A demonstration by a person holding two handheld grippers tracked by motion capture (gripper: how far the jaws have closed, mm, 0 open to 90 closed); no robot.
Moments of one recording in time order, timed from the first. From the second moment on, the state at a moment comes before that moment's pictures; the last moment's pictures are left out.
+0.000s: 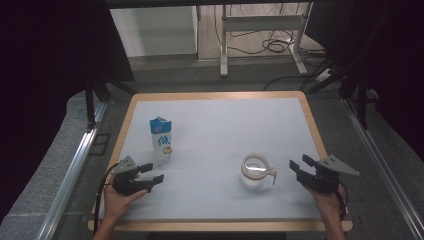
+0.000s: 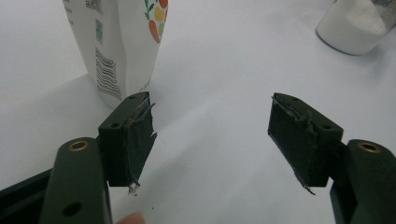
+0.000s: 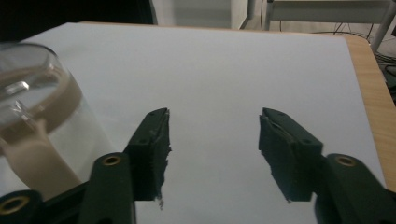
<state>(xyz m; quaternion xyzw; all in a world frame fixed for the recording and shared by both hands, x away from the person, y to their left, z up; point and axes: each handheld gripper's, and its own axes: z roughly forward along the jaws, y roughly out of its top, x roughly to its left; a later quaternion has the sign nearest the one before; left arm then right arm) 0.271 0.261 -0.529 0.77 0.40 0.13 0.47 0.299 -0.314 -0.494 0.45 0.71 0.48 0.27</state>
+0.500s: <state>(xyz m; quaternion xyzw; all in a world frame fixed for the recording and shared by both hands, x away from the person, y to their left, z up) 0.272 0.256 -0.529 0.77 0.40 0.13 0.48 0.303 -0.318 -0.518 0.47 0.72 0.43 0.27</state>
